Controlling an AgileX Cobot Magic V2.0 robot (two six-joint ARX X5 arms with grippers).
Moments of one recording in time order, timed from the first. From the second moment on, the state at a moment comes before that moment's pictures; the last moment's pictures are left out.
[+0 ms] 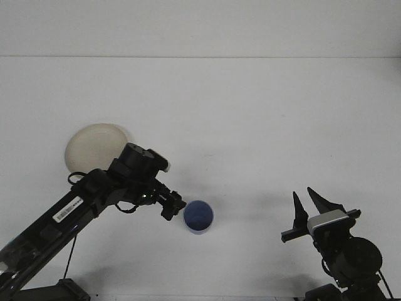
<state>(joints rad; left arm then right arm) -0.61 1.37 1.22 -0.74 0.37 -0.04 0.29 0.29 0.51 -0.38 0.00 -0.04</state>
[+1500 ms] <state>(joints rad) -0.73 1.64 1.49 -0.80 0.26 -0.02 0.29 0.29 0.51 -0.38 0.00 -0.04</state>
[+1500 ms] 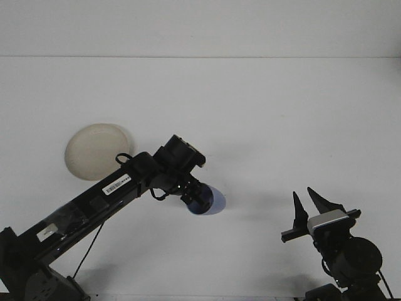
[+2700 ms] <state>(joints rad) 0.14 1.73 1.70 -1.11 0.12 0.08 0.29 0.29 0.51 -0.38 0.00 -0.04</state>
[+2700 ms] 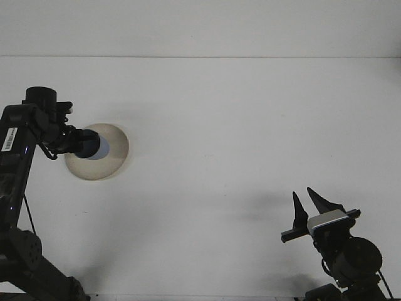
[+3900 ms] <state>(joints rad) 0.17 1.33 1.83 -1.02 0.16 0.05 0.29 0.29 0.51 -0.38 0.02 -0.04</state>
